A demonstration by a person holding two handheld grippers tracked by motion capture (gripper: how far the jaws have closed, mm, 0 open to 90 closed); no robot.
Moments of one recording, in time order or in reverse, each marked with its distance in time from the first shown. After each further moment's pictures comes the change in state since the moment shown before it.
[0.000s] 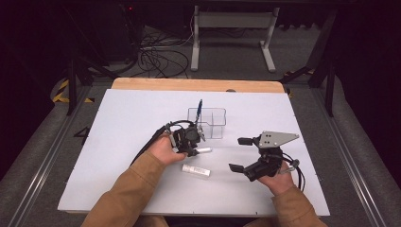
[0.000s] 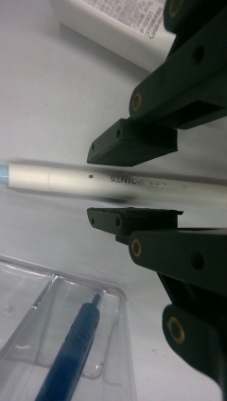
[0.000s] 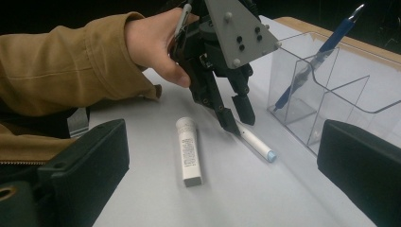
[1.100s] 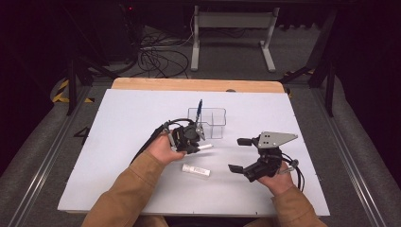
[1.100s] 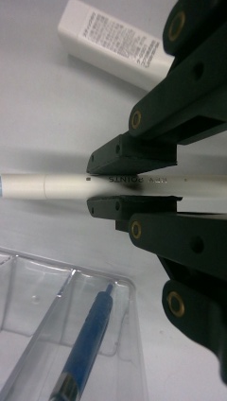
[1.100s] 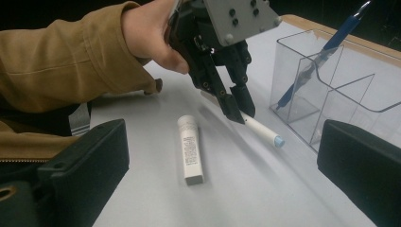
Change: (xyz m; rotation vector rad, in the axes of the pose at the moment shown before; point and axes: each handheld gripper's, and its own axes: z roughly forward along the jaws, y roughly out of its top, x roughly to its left) left arm -0.003 0.002 -0.020 -0.056 0.011 0.044; right arm 0.001 0.000 0.002 0.009 0.007 -0.003
